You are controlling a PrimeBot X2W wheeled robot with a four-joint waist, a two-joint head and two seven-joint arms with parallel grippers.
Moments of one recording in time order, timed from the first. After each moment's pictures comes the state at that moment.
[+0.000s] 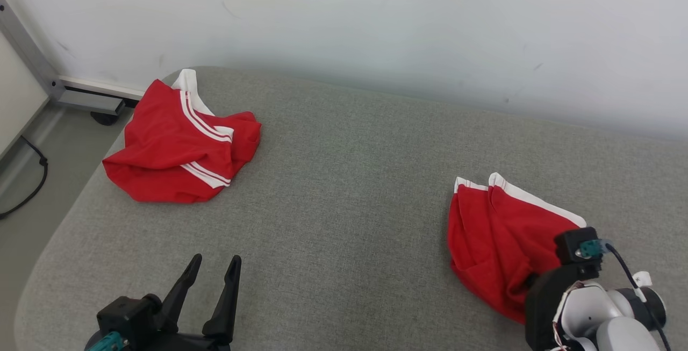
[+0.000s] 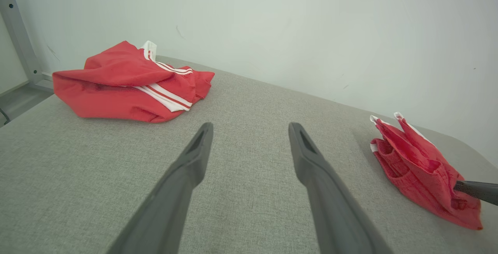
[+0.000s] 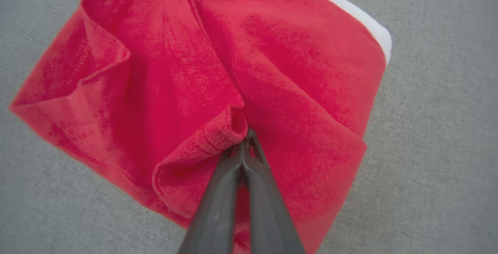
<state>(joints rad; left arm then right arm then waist) -0.12 0.39 -0.59 0.06 -0.65 0.16 -0.23 -0.11 -0.05 -0.10 0.23 0.09 0.13 0.58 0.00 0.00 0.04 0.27</state>
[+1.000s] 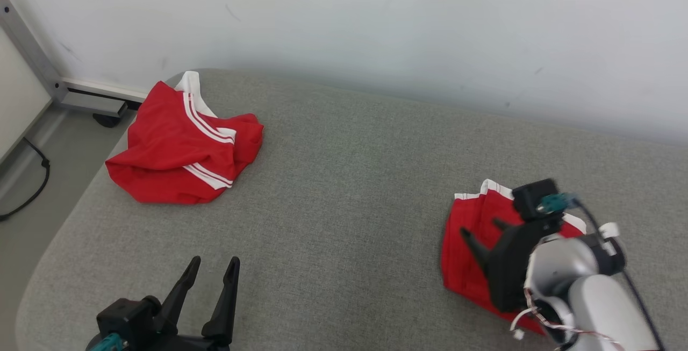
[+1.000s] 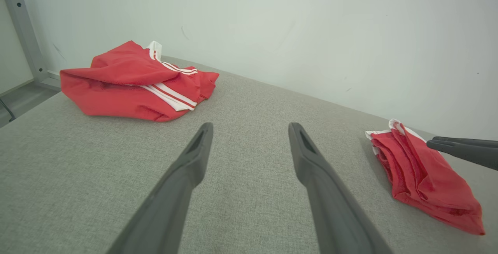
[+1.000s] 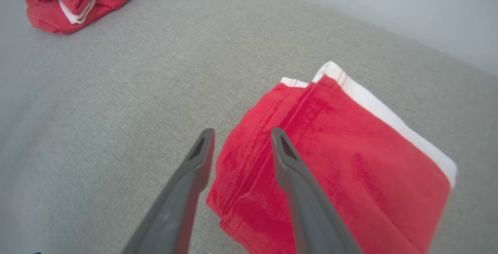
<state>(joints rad) -0.12 0.38 -0.60 0.07 -0.66 0.16 -0.24 -0.23 -0.05 0.08 0.14 0.20 0.13 0.62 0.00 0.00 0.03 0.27</state>
